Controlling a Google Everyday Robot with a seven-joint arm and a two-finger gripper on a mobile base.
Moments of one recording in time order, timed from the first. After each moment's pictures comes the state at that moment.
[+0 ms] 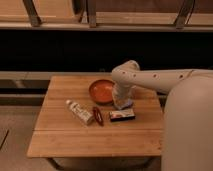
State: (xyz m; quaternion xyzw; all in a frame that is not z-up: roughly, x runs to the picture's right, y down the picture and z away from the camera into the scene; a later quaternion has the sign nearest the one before) arm 0.085 0.089 0.822 -0.22 0.22 0.71 0.63
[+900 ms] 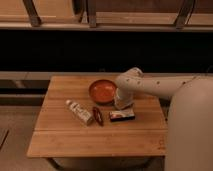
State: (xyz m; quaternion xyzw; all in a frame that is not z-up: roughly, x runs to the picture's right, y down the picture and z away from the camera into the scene) arm 0.080 0.101 0.857 -0.24 0.16 0.68 0.67
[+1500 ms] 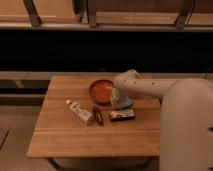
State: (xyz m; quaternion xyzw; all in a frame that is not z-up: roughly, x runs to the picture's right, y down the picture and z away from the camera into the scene) arm 0.056 0.113 0.889 -0.29 0.12 0.64 0.70
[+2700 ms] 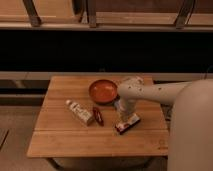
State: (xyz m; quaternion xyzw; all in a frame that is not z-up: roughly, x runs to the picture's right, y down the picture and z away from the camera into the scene) arm 0.115 0.188 0.813 -0.29 0.26 0.63 0.67
